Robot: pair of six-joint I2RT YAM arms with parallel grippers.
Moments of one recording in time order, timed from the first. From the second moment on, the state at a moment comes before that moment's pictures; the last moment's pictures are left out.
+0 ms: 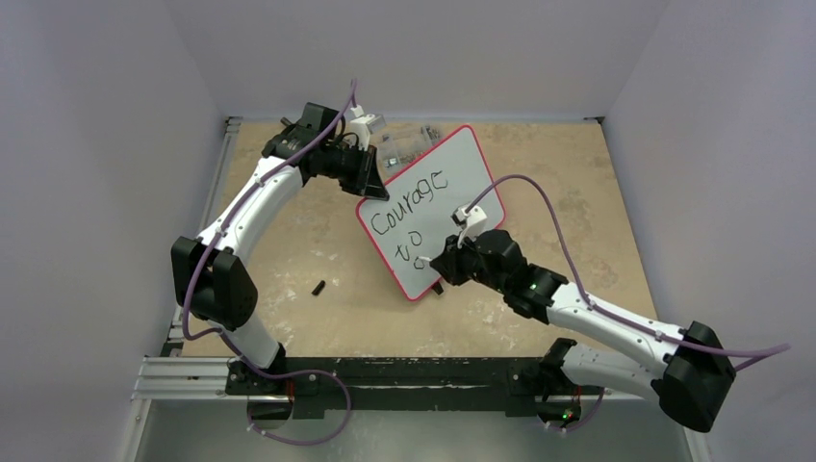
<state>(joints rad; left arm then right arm) -0.34 1.67 1.59 -0.79 0.69 -0.07 0.84 1.05 0.61 -0.03 0.04 0.39</state>
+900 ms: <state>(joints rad) -0.34 1.67 1.59 -0.79 0.69 -0.07 0.84 1.07 0.57 -0.02 0.14 0.42</state>
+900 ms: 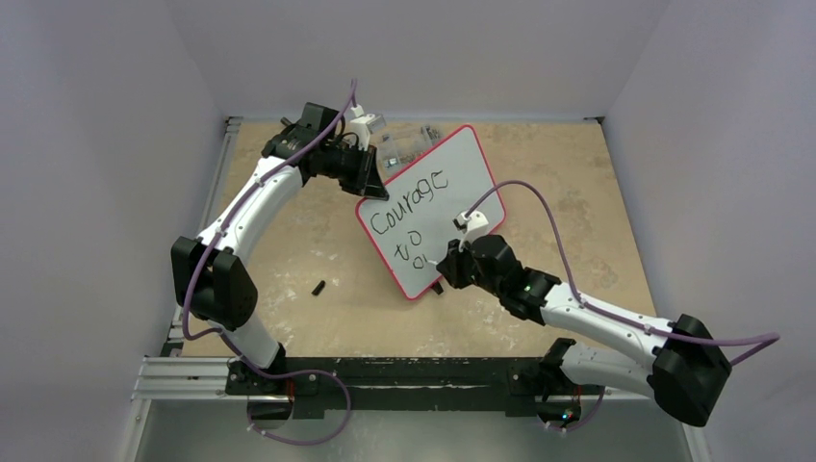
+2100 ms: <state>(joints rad) -0.34 1.66 1.58 -0.77 0.68 -0.07 0.80 1.13 0.69 -0.11 0.22 0.40</state>
